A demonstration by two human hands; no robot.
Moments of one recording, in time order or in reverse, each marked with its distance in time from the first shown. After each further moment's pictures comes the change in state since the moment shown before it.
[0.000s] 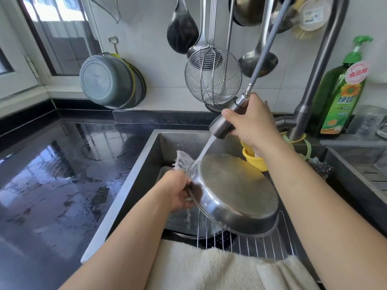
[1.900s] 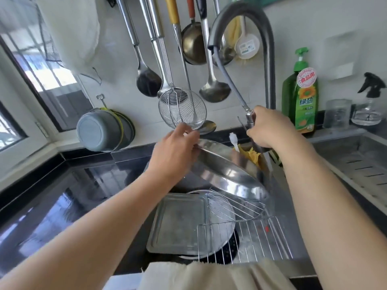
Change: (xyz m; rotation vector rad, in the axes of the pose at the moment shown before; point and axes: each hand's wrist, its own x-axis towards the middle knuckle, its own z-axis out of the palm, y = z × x) left_hand -0.068 0.094 0.070 1.589 0.513 1.534; right_hand 0.011 0.013 -0.113 -0.672 0.013 0.067
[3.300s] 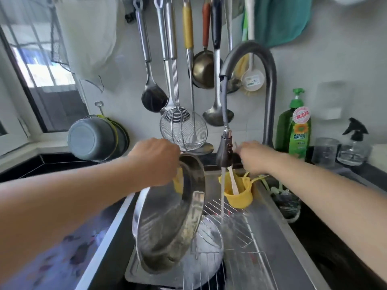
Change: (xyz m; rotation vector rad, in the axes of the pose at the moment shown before) left_hand 0.027 -0.027 -0.052 0.379 -0.456 -0.058; right_hand 0.055 0.005 0.025 -0.572 -0.319 -0.379
